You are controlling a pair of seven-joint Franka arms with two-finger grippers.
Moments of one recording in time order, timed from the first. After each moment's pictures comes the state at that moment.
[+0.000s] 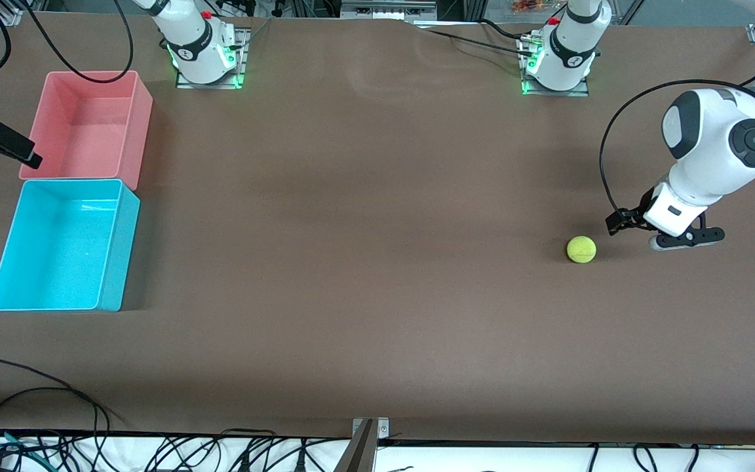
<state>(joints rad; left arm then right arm) 0.06 0.14 -0.01 -2.17 0.05 2.32 -0.12 0.03 0.01 -0.09 -1.57 -0.01 1.59 0.12</state>
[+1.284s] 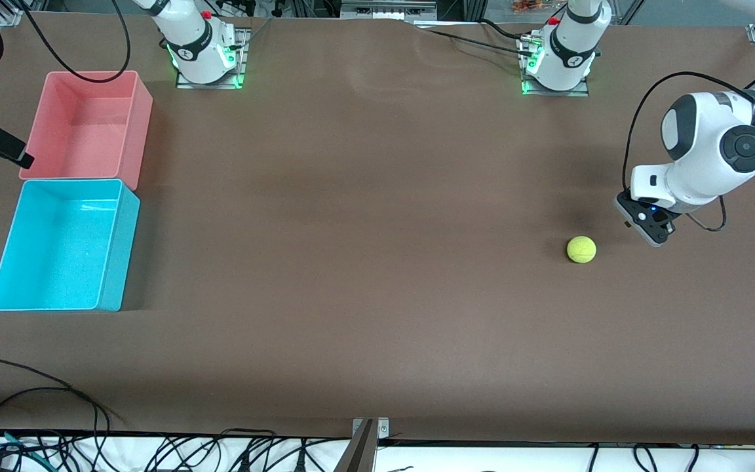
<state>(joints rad) 0.08 0.14 0.01 -2.24 0.12 2.35 1.01 0.03 0.01 -0.12 -1.57 0.00 1.59 0.12</state>
